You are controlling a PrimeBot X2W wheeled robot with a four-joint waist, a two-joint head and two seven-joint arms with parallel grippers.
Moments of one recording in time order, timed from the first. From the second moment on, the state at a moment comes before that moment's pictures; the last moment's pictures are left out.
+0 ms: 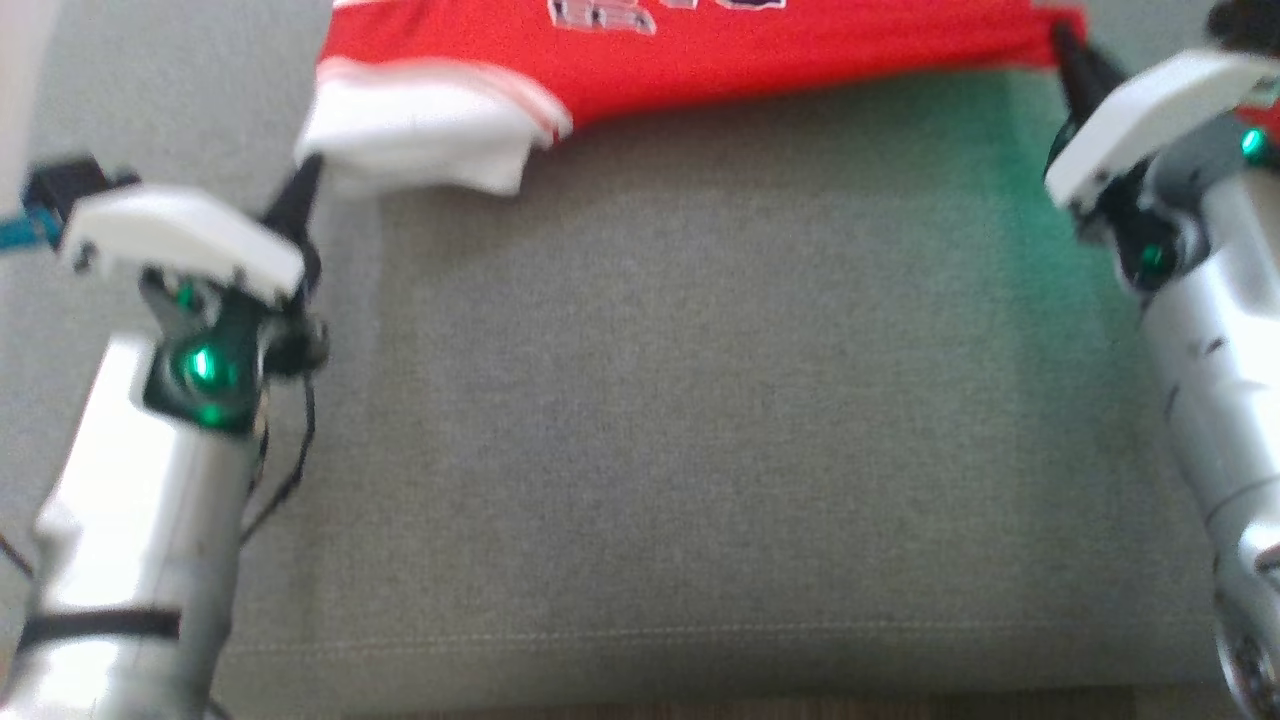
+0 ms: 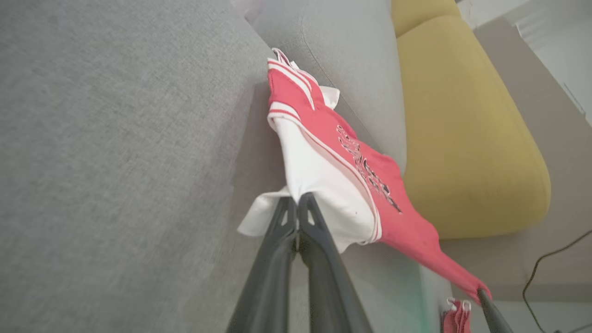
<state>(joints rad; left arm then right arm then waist) -0.69 0.22 -0.25 0.61 -1.21 0.03 0.18 -1.01 -0.22 0.15 1.03 0.60 0.13 0.01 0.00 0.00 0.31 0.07</state>
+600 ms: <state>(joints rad) -0.32 0.36 -0.35 0.34 -1.17 0.04 0.33 -0.83 -0.27 0.32 1.03 0.63 0.13 0.11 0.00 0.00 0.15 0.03</state>
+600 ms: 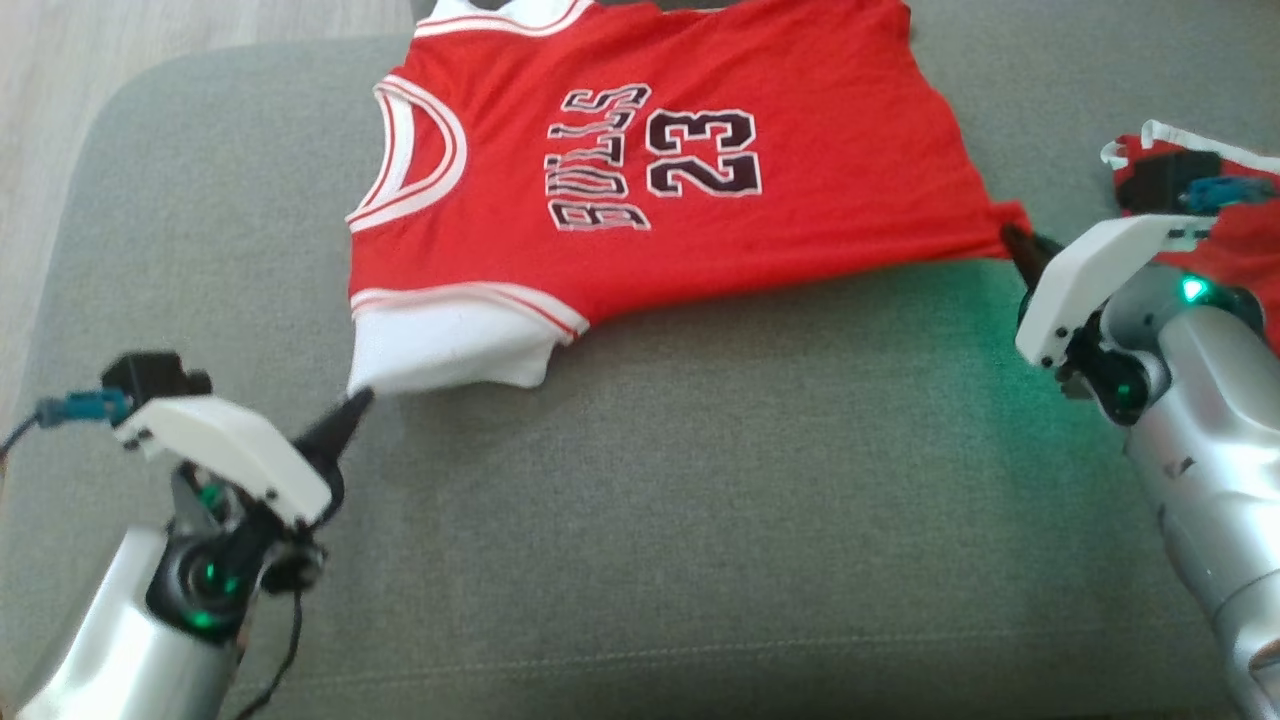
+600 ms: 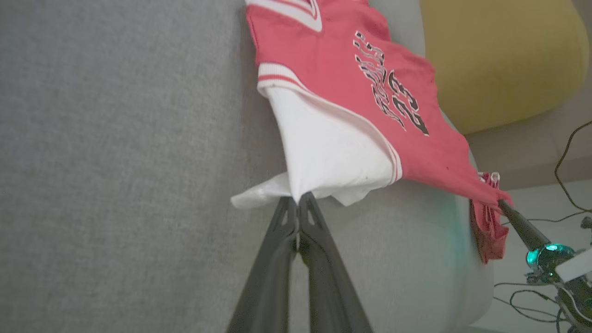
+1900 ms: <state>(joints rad) 0.03 0.59 -0.35 0.04 -1.32 0.08 0.60 -0.56 -0.52 0.63 0.64 0.87 0.13 0.68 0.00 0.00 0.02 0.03</state>
